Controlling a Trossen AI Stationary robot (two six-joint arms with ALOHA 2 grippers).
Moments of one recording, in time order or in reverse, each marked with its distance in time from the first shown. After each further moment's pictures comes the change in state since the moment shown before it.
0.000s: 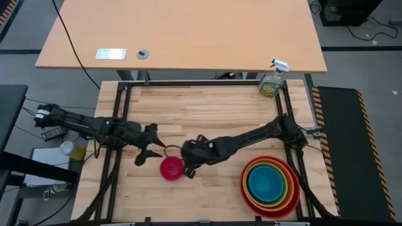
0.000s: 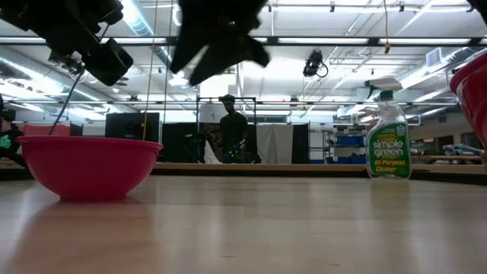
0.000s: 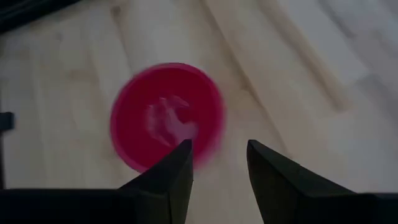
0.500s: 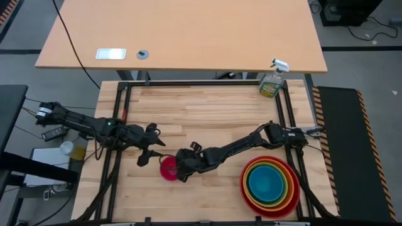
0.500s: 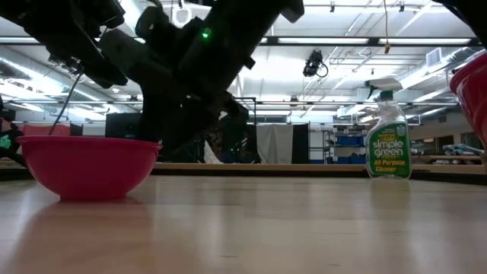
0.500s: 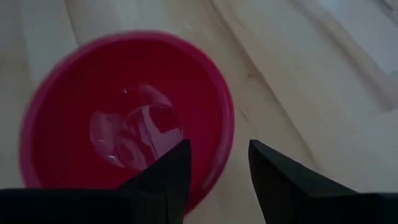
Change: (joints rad) left arm -0.041 0.039 0.024 -0.055 -0.106 -0.040; right arm 0.008 0.204 0.000 0.189 0.092 -0.005
